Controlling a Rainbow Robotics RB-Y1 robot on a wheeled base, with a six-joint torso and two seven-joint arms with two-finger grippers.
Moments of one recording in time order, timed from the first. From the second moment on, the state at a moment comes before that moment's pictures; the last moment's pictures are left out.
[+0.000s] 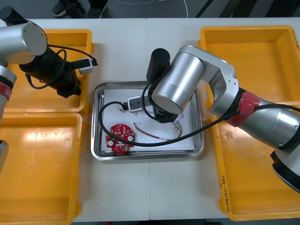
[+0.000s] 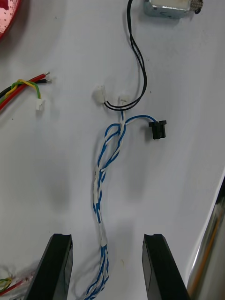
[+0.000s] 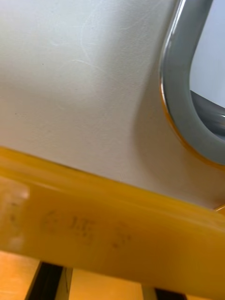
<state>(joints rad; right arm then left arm) -0.96 -0.42 0.84 -1.55 -0.62 1.44 2.25 -0.86 0.55 -0.07 -1.04 0.76 1.44 -2.73</state>
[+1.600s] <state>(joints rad) -0.82 -0.59 0.41 -1.98 -0.86 1.91 1.49 -0.86 0.57 -0.06 -1.04 0.72 1.45 -2.73</state>
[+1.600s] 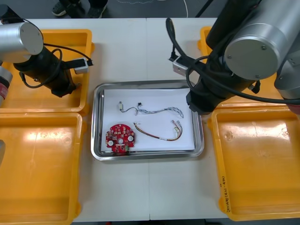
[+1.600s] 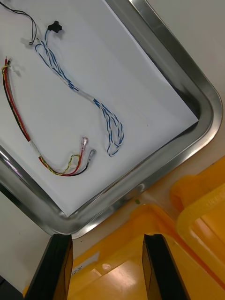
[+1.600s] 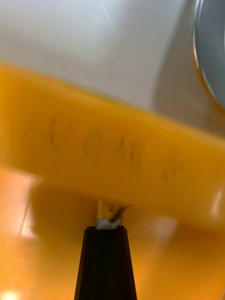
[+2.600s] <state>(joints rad) -0.55 -0.77 0.16 -2.06 -0.94 1.92 1.13 -0.86 0.75 -0.06 -1.05 0.83 1.57 -2.73</state>
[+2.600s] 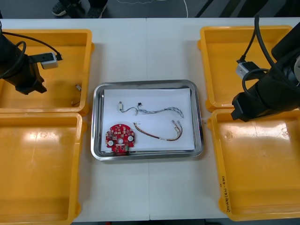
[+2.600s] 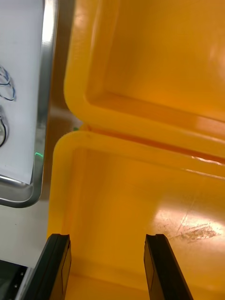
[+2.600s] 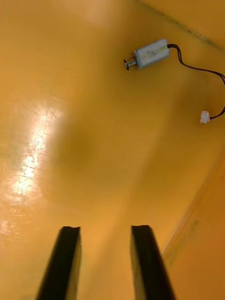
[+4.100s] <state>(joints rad) -0.37 -0.77 0.03 -2.10 -0.84 1.92 1.08 -0.89 0.54 -0.07 -1.11 0.66 1.52 -2.73</state>
